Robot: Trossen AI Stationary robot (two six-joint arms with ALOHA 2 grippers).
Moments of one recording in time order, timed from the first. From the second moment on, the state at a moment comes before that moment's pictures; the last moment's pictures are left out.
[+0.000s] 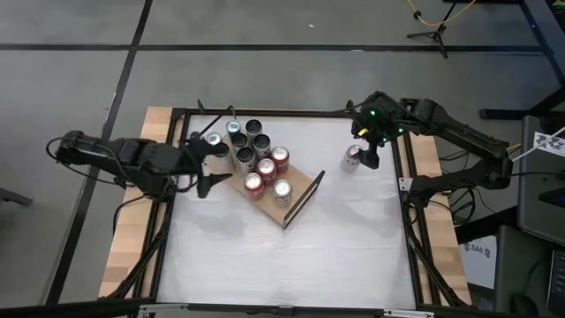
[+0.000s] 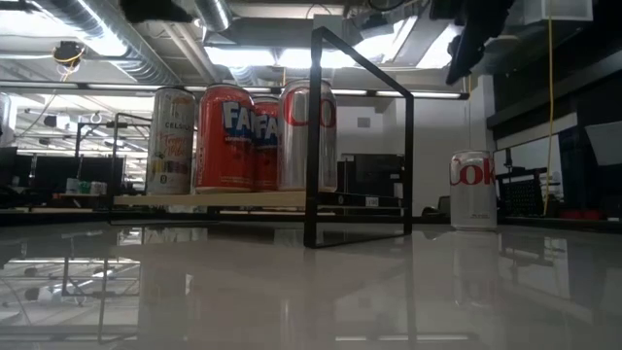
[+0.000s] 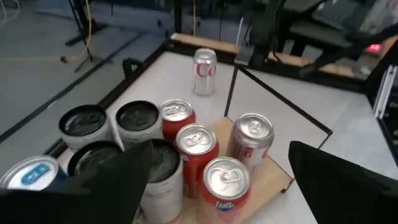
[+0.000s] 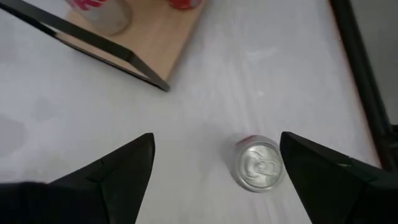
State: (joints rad) left arm -0.21 0.79 0.94 -0.59 -0.48 -0.30; right arm -0.43 1.23 1.38 -1.23 -0.17 -0.20
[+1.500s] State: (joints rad) left arm -0.21 0.00 0.31 -0.25 -0.46 0.04; right arm -0.55 1.32 1.04 -1.02 -0.01 -0.21
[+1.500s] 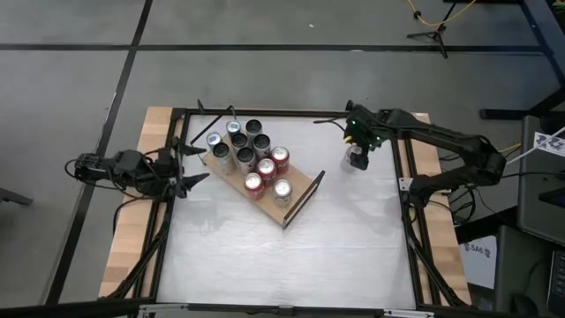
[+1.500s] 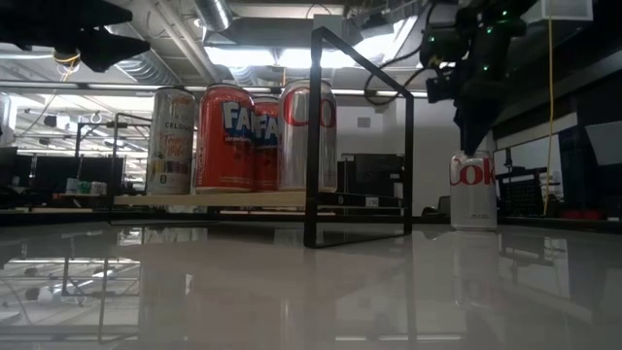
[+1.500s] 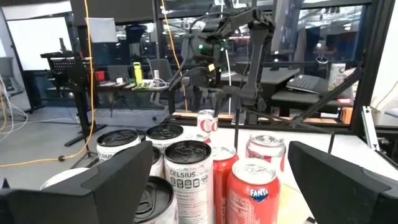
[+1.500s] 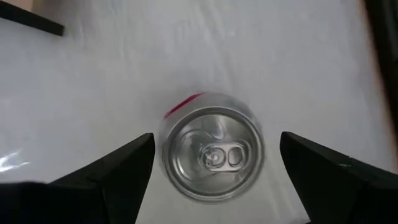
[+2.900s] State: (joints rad) left arm -0.19 0.00 0.08 0.04 -0.49 0.06; right arm -0.55 1.44 1.43 -1.06 -0.22 -0.38
